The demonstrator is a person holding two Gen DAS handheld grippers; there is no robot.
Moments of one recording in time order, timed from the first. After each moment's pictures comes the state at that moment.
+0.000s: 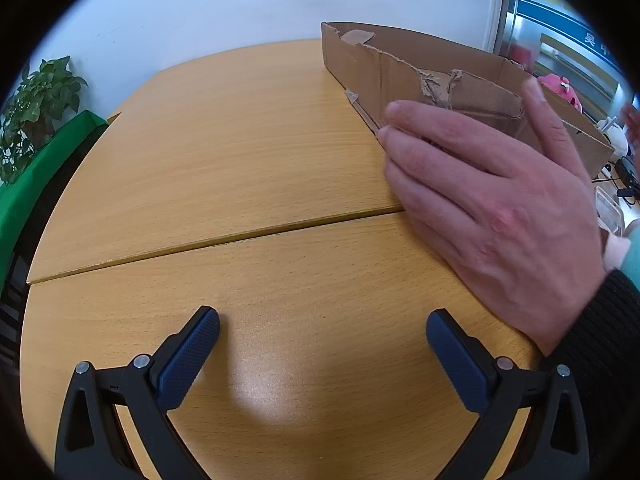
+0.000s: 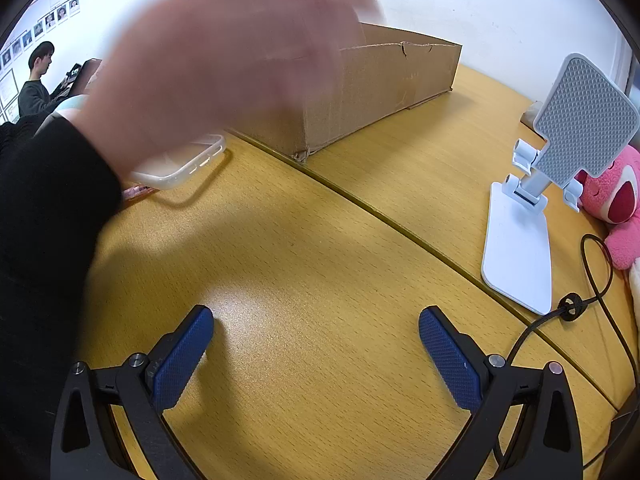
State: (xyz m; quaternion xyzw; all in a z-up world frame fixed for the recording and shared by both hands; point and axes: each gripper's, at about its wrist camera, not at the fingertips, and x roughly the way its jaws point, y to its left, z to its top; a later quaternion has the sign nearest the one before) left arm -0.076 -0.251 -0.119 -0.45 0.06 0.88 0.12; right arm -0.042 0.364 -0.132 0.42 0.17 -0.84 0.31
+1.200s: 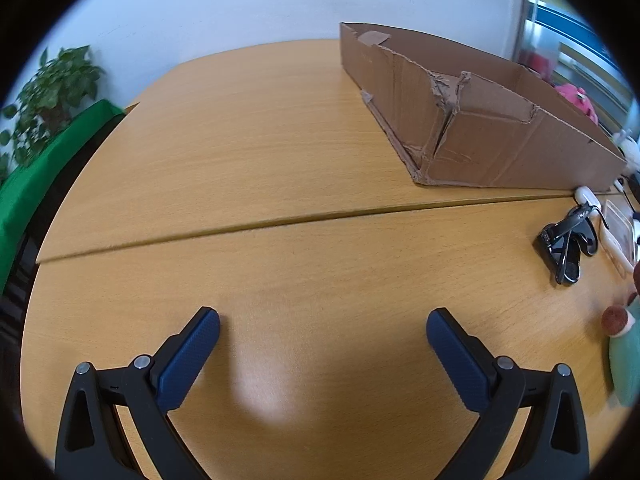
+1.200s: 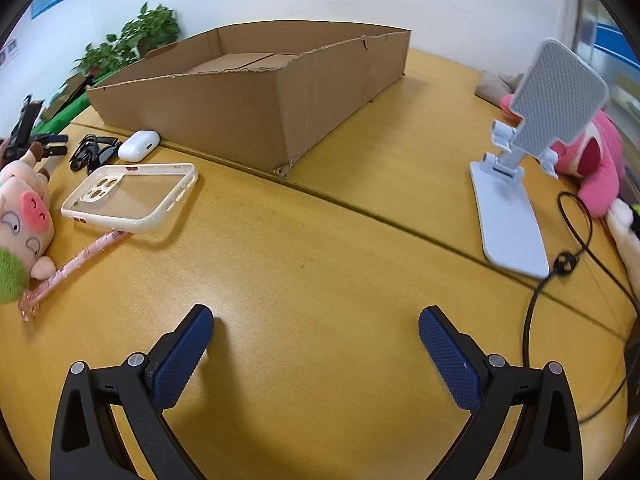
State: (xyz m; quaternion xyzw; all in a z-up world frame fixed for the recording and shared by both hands) left arm -0.064 -0.251 -0.125 -0.45 0.05 0.89 0.08; right arm -0.030 0.332 -0.130 0.44 0.10 -0.87 0.18
